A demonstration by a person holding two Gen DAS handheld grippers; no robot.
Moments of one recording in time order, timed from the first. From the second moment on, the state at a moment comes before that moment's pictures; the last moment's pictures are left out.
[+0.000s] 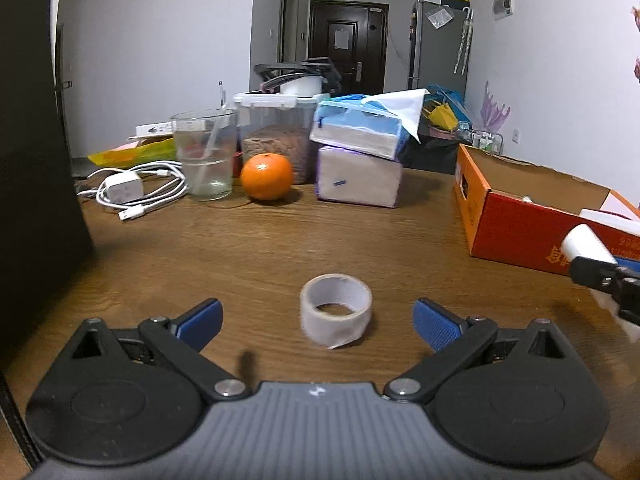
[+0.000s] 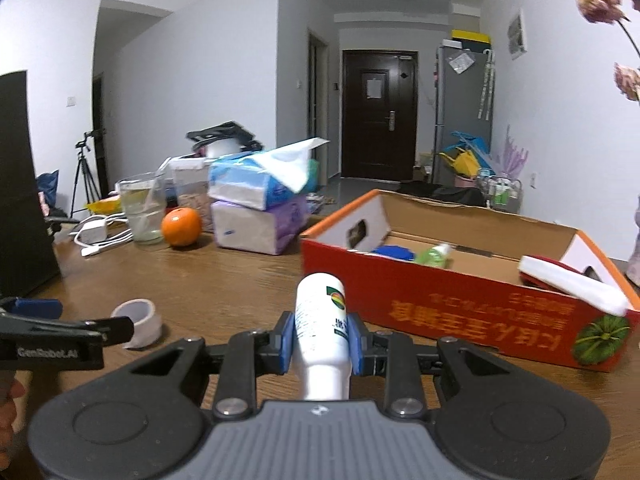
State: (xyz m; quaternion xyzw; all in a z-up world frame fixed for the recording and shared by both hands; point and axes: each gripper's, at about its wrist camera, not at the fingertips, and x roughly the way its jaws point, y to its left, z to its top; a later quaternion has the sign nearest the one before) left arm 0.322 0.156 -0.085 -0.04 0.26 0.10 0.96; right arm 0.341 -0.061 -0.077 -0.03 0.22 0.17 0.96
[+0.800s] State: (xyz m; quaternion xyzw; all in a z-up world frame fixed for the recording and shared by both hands) left arm 0.367 0.142 -0.099 -0.04 0.31 0.10 0.94; right arm 0.355 -0.088 -0.087 -0.03 0.23 0.15 0.96
